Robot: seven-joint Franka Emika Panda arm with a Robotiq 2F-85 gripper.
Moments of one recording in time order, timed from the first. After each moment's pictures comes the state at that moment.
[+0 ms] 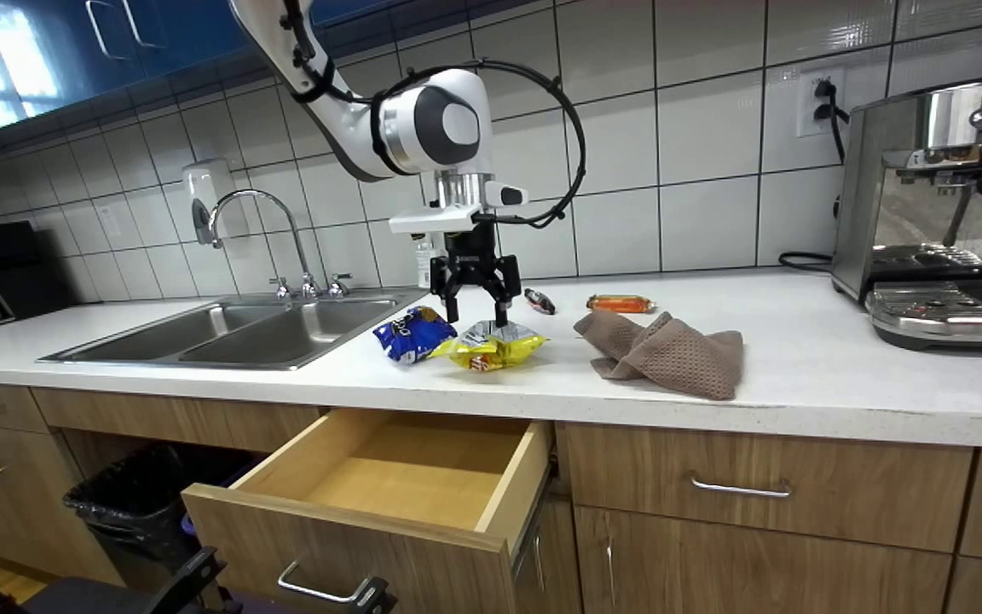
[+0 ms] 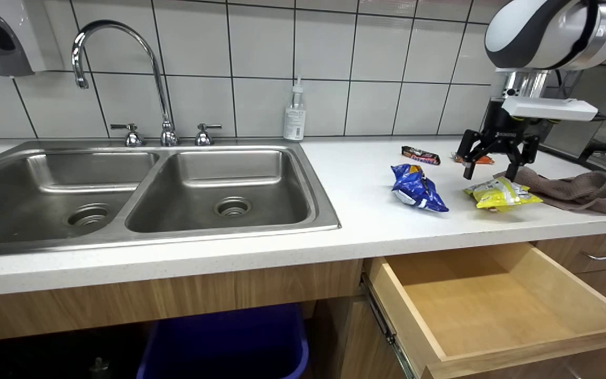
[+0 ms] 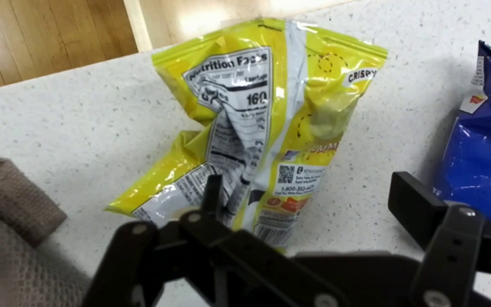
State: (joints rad) arm -0.04 0.42 -0.12 -1.93 0.08 2.25 -0.01
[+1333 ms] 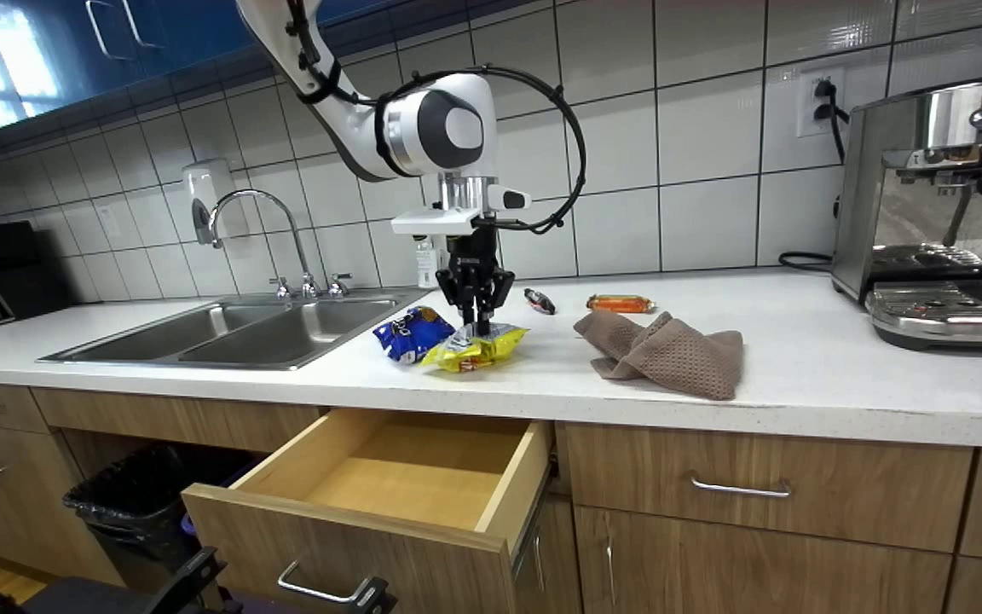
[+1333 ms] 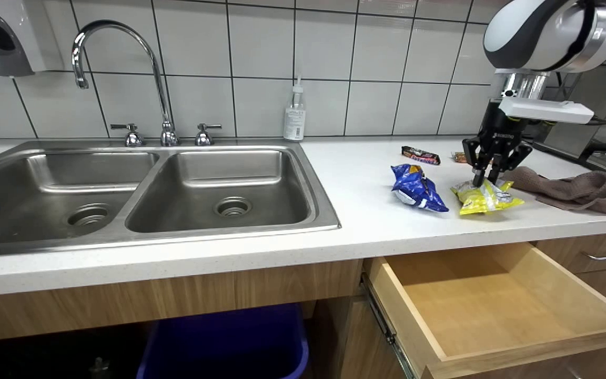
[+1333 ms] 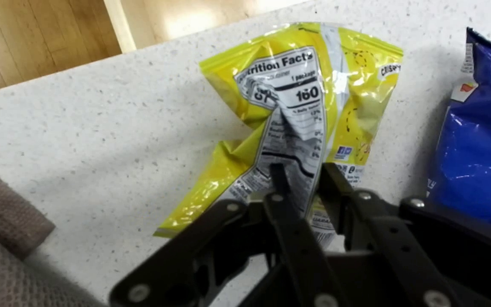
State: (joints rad) arm -0.05 0.44 -0.11 -1.91 0.12 2.24 0.00
